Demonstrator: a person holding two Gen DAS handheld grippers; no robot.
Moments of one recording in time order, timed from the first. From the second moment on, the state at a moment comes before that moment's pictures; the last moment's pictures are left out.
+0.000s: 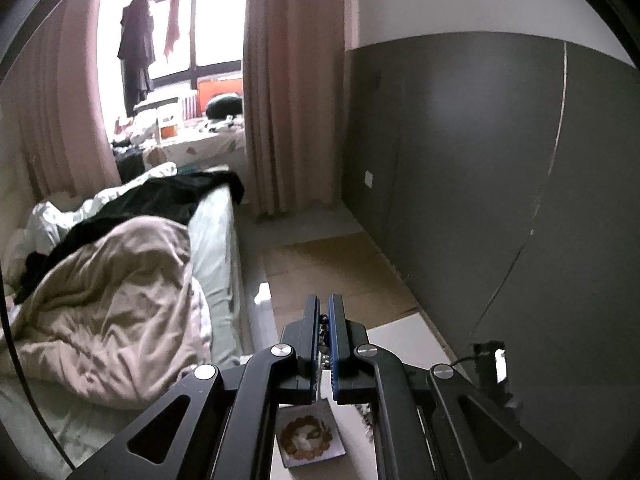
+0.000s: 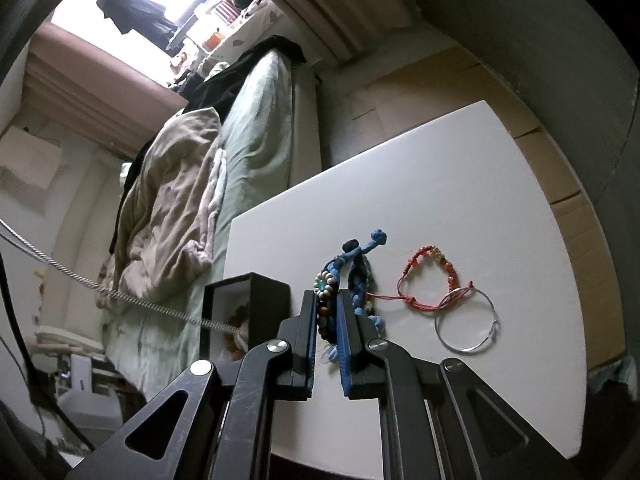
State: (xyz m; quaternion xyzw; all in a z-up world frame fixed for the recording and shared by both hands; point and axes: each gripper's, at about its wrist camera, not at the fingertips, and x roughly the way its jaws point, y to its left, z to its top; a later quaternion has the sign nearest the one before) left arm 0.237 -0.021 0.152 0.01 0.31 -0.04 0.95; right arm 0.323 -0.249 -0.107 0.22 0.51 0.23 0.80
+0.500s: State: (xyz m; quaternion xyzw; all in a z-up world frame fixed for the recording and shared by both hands) left arm 0.225 0.002 0.142 -0.02 0.31 -0.04 0.95; right arm 0.326 -0.247 -0.112 0.22 0.52 0.22 0.79
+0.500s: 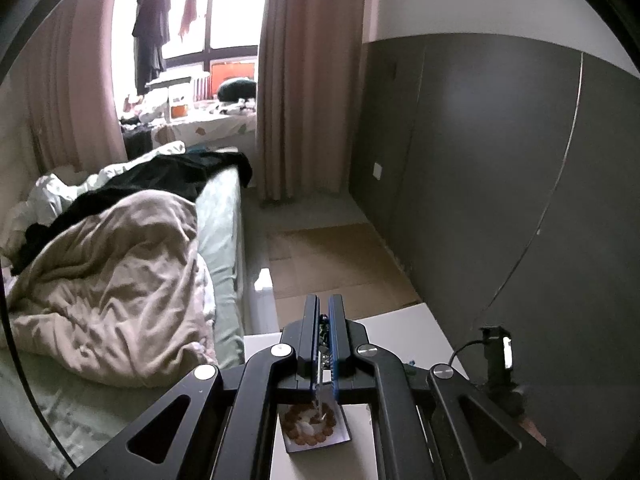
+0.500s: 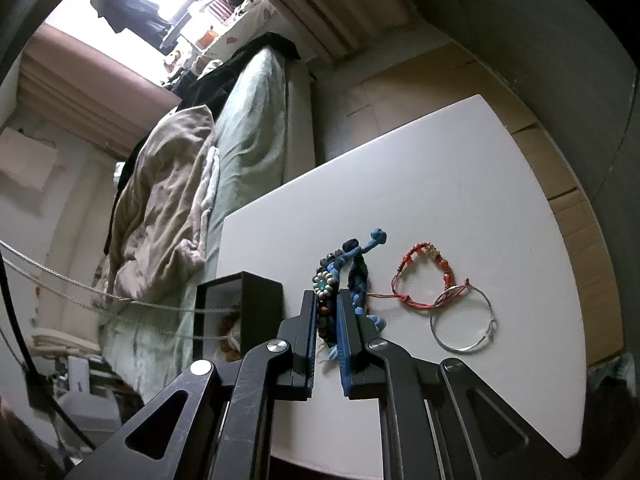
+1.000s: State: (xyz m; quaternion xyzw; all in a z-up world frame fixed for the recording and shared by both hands) left arm 0.208 -0.007 0.165 0.00 0.29 -0.04 0.96; right arm 0.326 -0.238 -0.115 0.21 0.53 0.22 0.79
